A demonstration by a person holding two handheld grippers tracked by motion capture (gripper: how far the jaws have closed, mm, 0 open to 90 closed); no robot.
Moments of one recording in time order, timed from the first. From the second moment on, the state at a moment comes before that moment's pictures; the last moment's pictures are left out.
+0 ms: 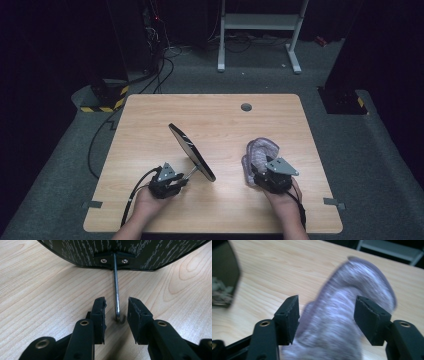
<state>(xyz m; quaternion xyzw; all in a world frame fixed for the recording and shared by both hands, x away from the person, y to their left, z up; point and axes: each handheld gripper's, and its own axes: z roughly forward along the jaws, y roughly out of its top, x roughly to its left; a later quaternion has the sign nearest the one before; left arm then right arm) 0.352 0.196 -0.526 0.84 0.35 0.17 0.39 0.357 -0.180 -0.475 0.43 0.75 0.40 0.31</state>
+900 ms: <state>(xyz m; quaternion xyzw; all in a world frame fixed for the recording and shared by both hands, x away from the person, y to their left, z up) 0.352 0.195 -0.526 0.84 0.35 0.17 0.39 0.398 -0.195 -0.515 0.50 0.77 0.33 0.21</state>
